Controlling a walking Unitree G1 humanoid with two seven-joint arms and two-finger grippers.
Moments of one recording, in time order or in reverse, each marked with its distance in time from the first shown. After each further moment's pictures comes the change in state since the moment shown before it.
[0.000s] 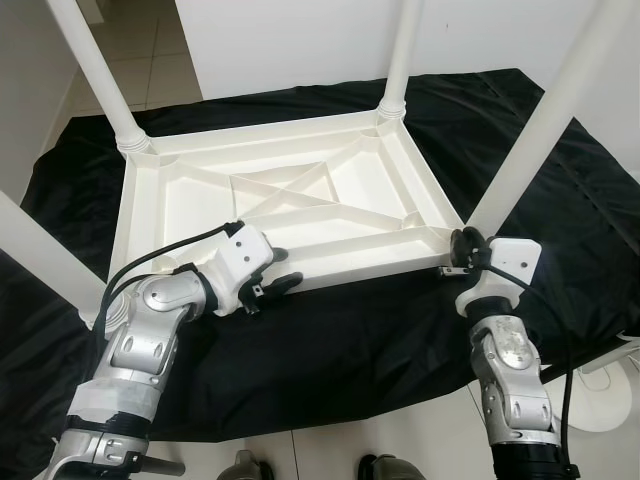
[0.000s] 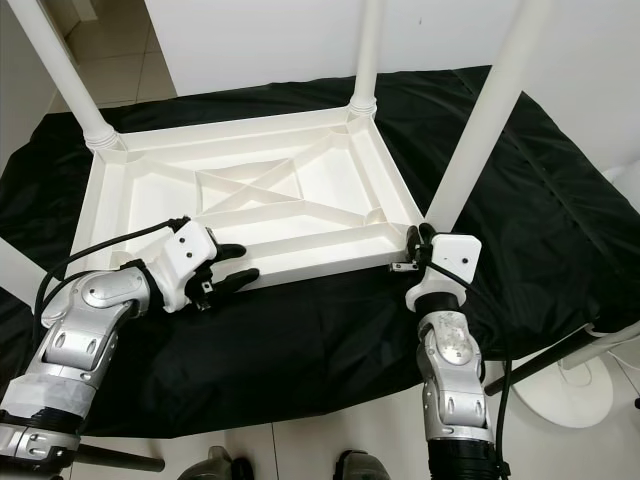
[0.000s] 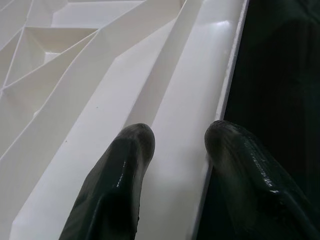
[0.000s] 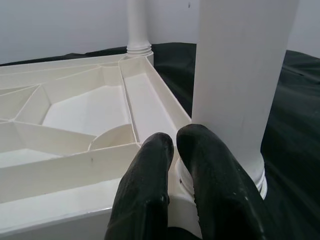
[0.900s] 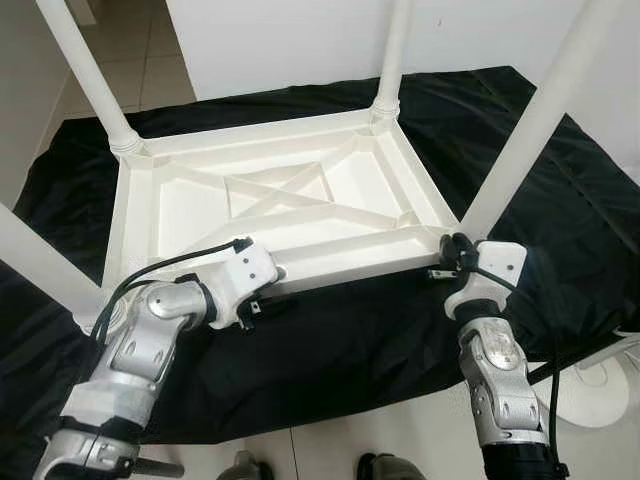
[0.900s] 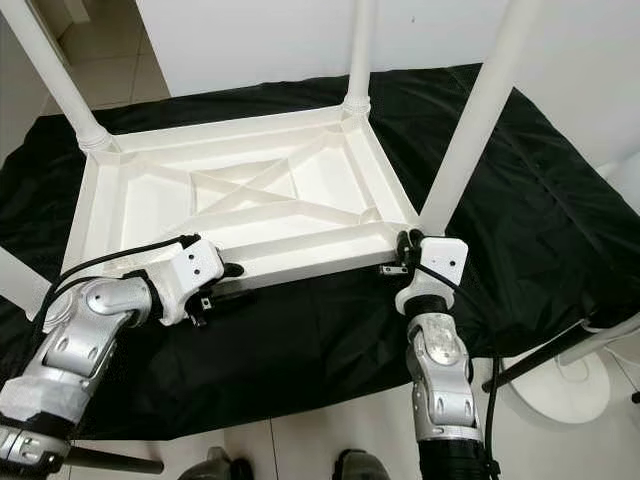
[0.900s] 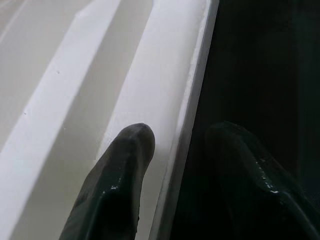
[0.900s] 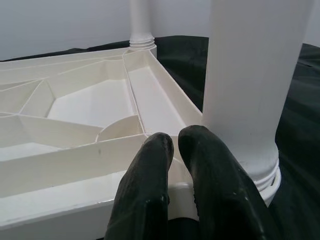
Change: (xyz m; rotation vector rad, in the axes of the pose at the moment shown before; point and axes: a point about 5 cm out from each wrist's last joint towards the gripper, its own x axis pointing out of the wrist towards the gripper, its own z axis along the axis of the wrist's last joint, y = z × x) left arm 0.003 -0.008 -0.016 0.003 0.143 -0.081; right arm 0.000 0.013 -0.005 0.016 0.019 0.039
